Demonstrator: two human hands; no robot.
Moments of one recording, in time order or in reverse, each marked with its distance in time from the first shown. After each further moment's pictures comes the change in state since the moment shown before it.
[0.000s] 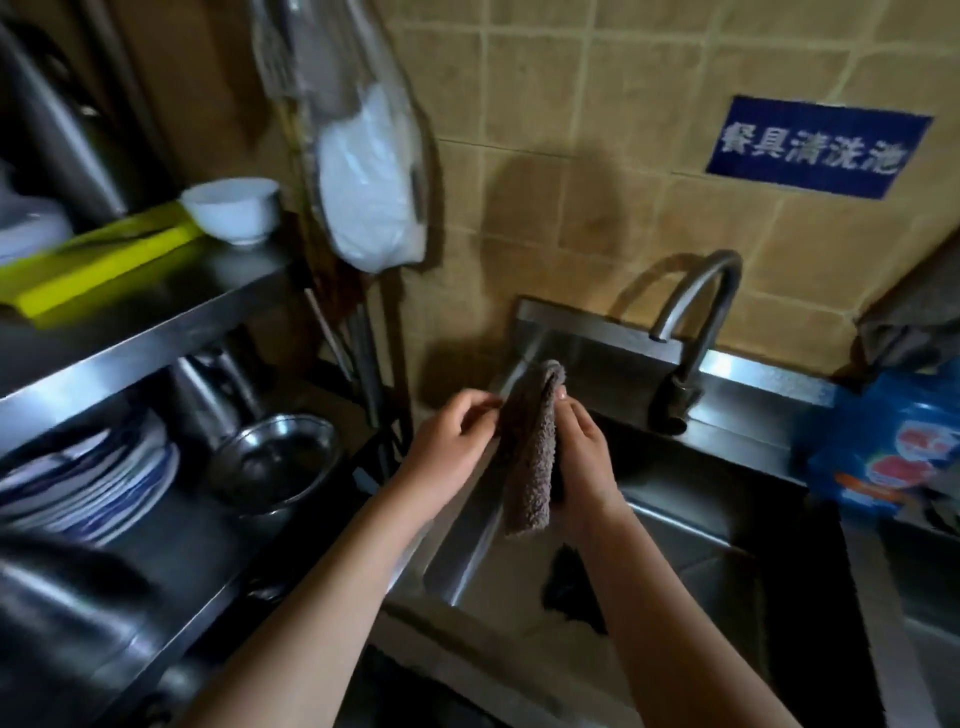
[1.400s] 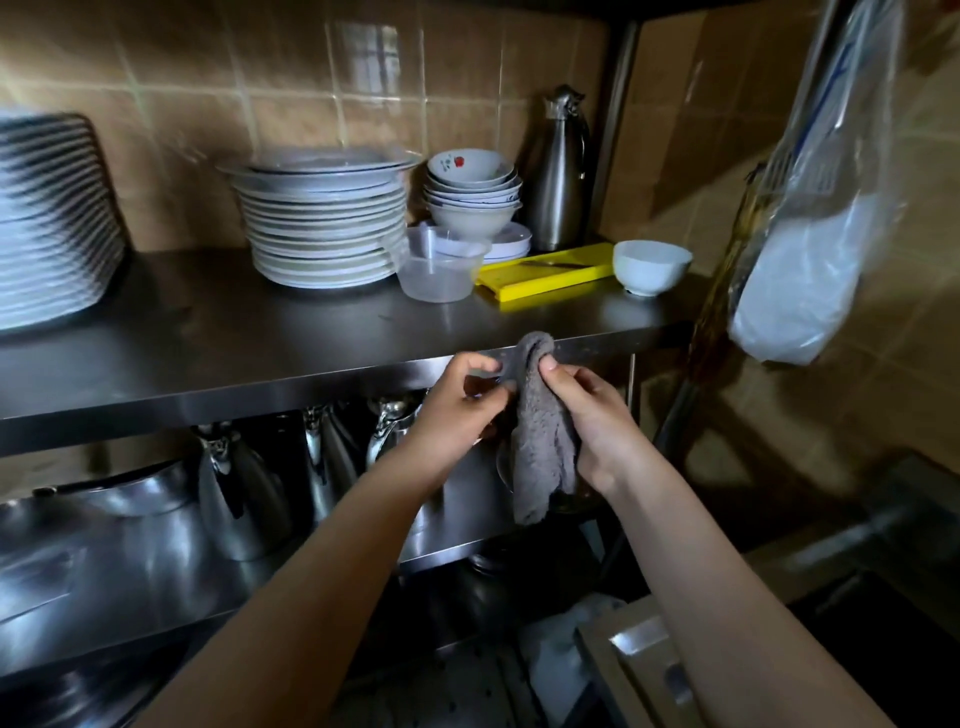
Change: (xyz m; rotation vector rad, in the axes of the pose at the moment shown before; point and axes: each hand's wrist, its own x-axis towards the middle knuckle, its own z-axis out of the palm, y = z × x) left_hand -0.145 0.021 -0.241 -0.121 0.788 -0.182; right_hand -0.071 0.043 0.269 -0.115 -0.824 0.232
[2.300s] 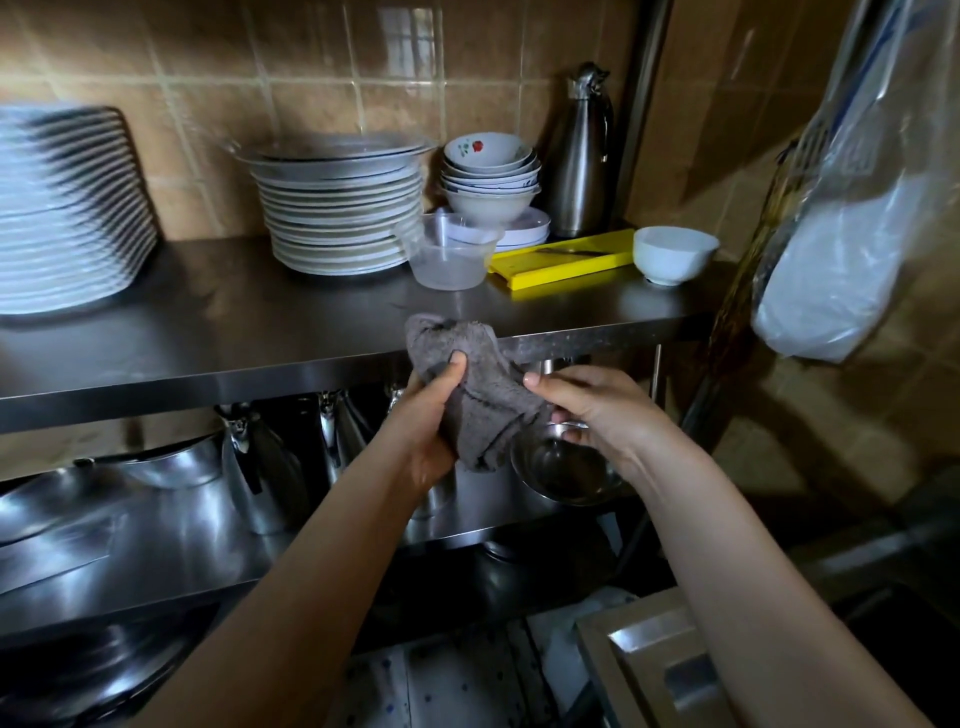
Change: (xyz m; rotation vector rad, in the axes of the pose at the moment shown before) left_hand -0.003 -0.001 -0.001 -0.738 0.154 -0.357; right_hand -0.001 -0.021 -0.018 -0.485 -0.086 0.096
